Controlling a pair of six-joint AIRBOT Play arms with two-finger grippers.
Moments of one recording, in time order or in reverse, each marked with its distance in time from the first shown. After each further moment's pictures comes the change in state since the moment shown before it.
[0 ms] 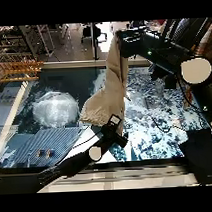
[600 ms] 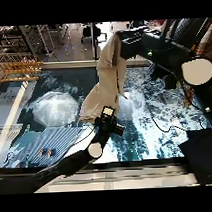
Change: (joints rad) left arm 0.010 0.061 0.060 -0.068 0.232 0.081; right arm -0.028 0.019 0.000 -0.069 0.029 0.017
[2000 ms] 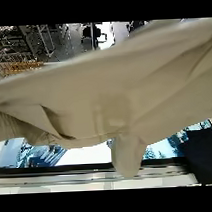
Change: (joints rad) left arm 0.724 0.774 0.709 -2.029 0.806 2.169; right arm -0.436 0.631 0.002 0.020 0.354 -0.058
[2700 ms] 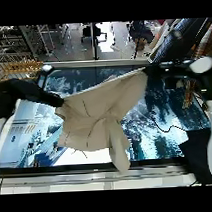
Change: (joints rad) left arm 0.205 -0.870 -0.158 -0.018 -0.100 0.174; right arm 0.027 -0.878 -0.005 0.159 0.090 0.037
